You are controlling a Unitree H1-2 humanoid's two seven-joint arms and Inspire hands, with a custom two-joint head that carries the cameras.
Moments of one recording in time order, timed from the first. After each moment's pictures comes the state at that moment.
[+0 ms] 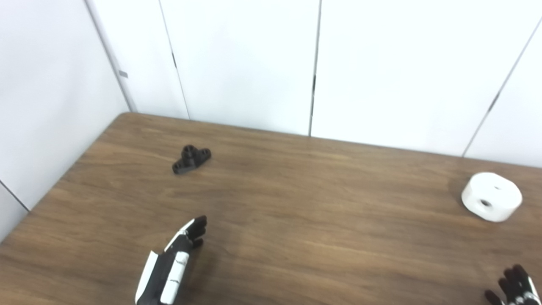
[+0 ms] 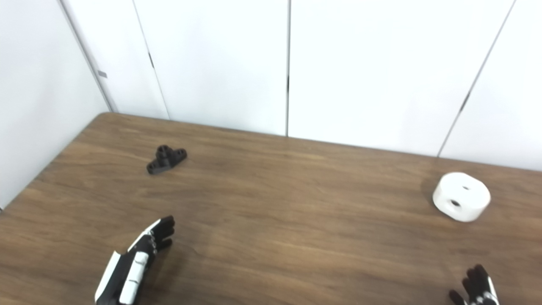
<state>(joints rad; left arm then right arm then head) 0.44 0.11 0.12 -0.31 0.02 -0.20 0.00 0.36 -0.19 -0.12 -0.26 0.20 -0.11 0.16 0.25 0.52</state>
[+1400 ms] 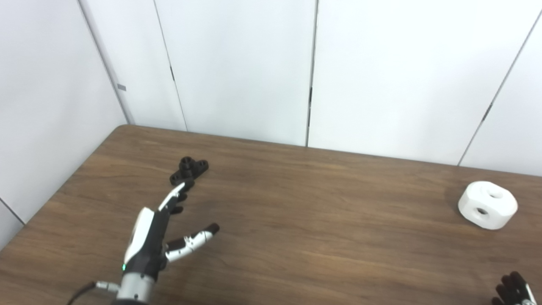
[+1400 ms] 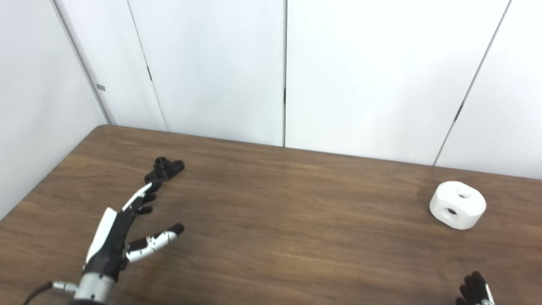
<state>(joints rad) 0.18 0.24 0.17 -0.45 0.44 0.23 0.00 0.35 -0.19 -0.13 -0.24 0.21 -0.13 0.18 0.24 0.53</state>
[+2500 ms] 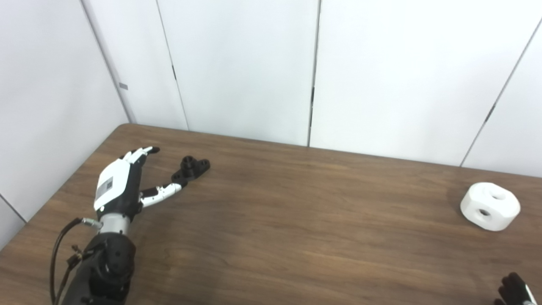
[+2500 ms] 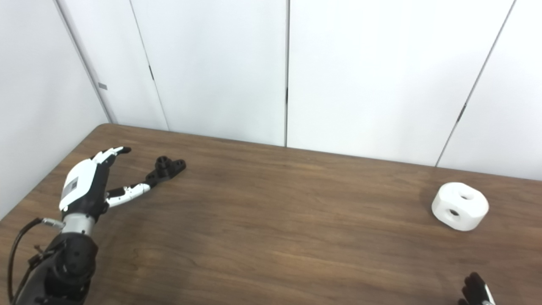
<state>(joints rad) -0.06 0.42 0.19 -0.13 0.63 0.28 0.09 0.35 -0.19 -0.13 -0.25 0.21 -0.13 0.17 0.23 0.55</state>
